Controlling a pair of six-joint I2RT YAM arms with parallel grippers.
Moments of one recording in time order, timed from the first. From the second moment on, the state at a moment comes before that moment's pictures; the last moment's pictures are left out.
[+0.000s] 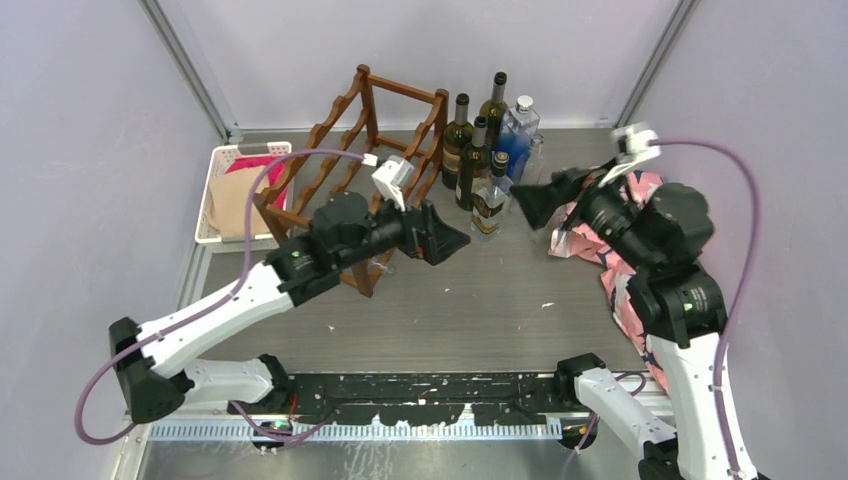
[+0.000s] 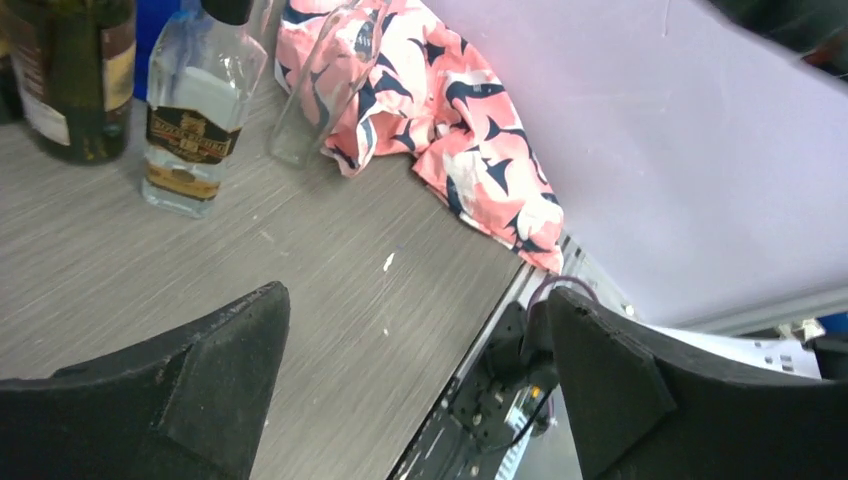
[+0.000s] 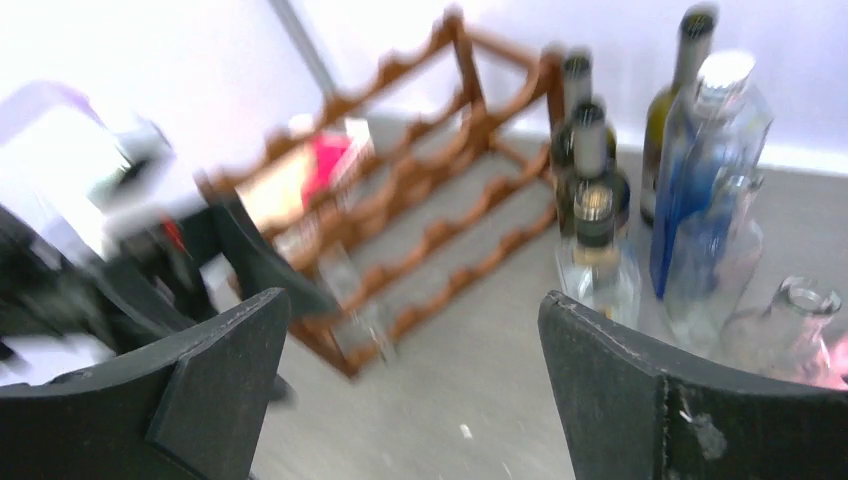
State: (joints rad) left arm -0.93 1.16 1.17 -0.15 0.09 -0.53; right arm 0.25 0.81 1.32 -0.61 -0.36 0.25
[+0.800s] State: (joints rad) left arm -1.04 1.94 1.60 0.65 0.13 -0.93; right arm 0.25 0.83 1.38 -0.15 0.08 0.76
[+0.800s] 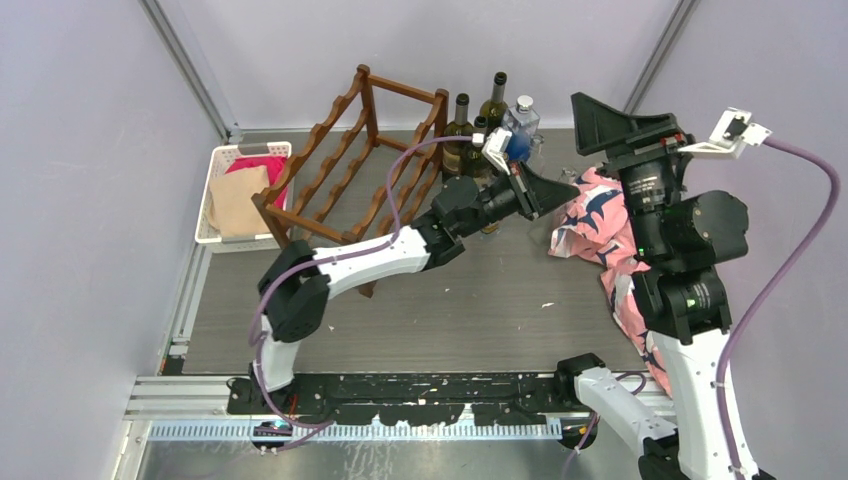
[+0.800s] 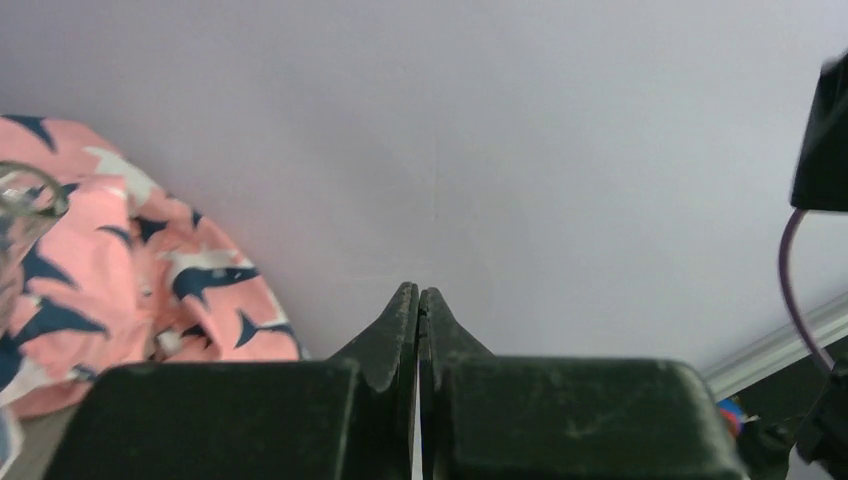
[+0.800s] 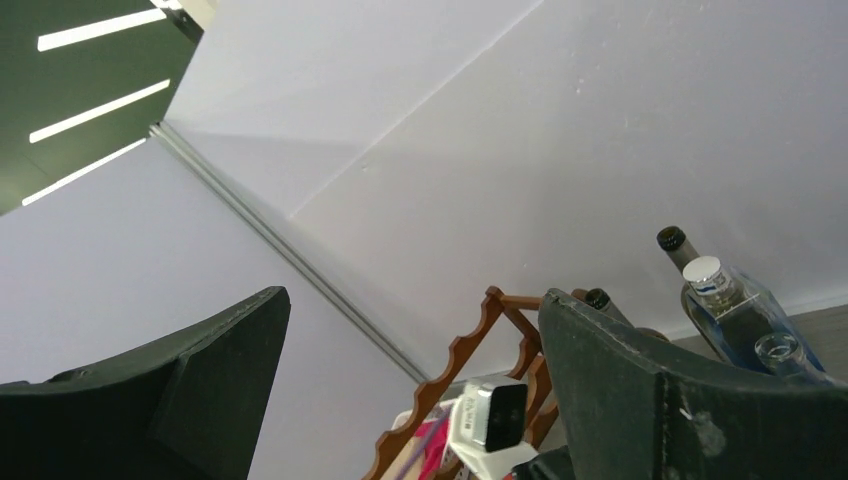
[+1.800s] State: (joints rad) left arm -1.02 2.44 2.38 0.73 0.28 -1.29; right arm 0.24 0.68 1.37 -0.10 0.33 0.61
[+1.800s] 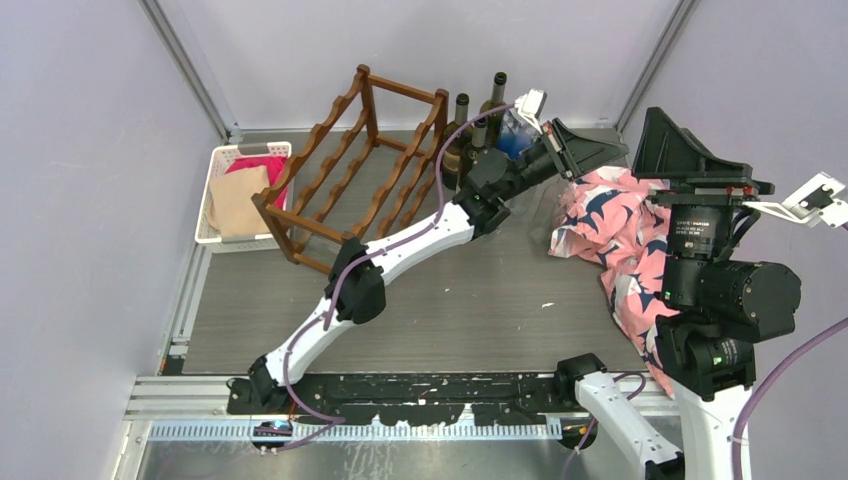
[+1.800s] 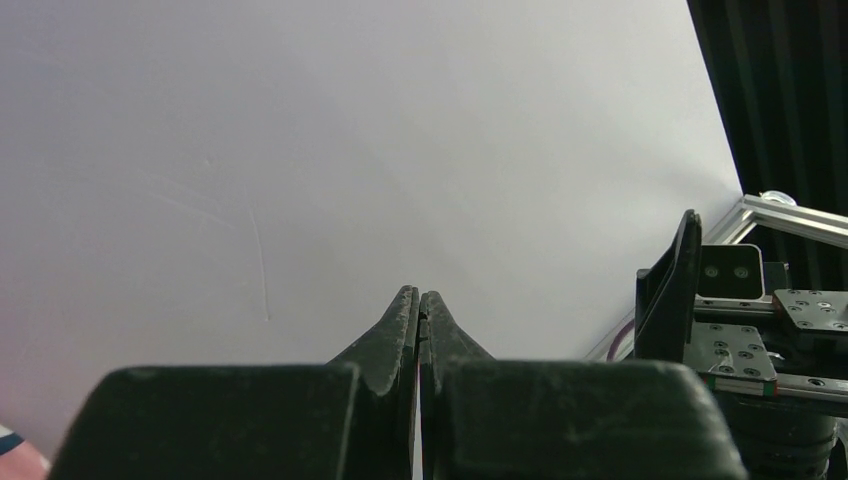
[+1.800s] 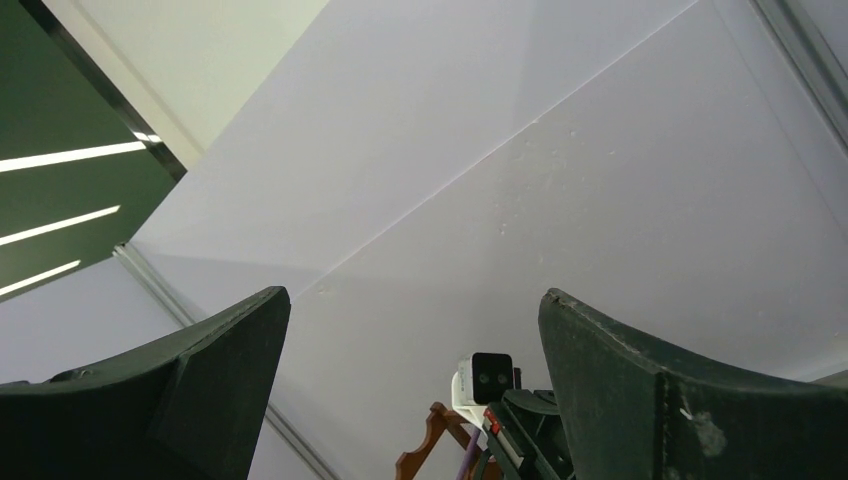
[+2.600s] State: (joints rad) left arm -1.08 2.51 2.68 0.27 0.27 -1.04; right arm 0.25 0.68 1.51 -0.05 0.51 0.52
